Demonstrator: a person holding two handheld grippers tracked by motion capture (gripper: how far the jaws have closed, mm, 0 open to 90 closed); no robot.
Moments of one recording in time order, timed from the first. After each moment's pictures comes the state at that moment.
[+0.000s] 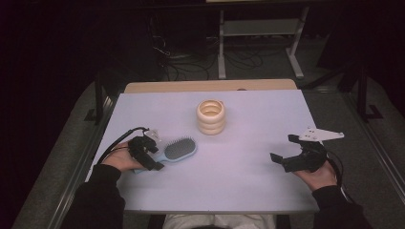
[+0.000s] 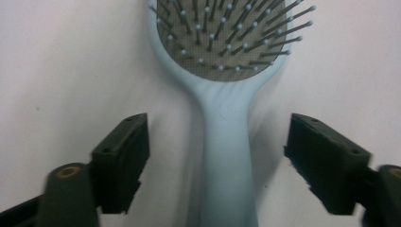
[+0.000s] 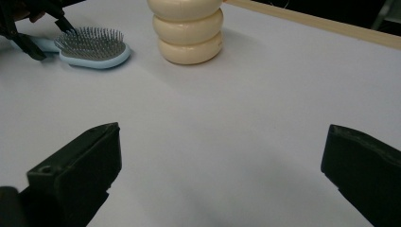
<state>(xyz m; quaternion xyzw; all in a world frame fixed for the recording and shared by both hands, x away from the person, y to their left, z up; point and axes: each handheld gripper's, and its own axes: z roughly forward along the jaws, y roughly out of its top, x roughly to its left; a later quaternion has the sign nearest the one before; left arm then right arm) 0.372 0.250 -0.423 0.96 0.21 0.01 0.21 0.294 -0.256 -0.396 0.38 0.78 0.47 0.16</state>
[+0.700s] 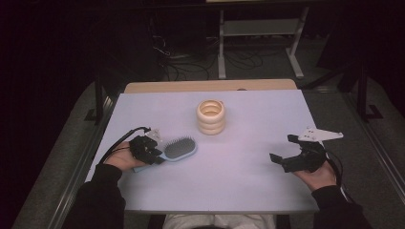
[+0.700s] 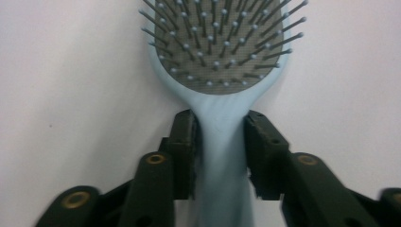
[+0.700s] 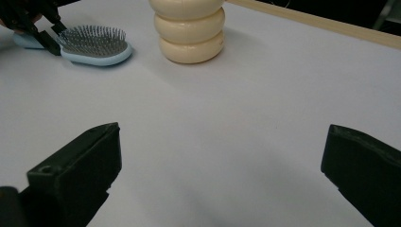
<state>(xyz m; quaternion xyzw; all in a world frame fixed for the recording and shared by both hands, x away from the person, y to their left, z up) 0.371 0.245 -0.422 0.96 0.19 0.04 0.20 0.294 -0.254 -0.396 0.37 0.79 0.47 0.16</state>
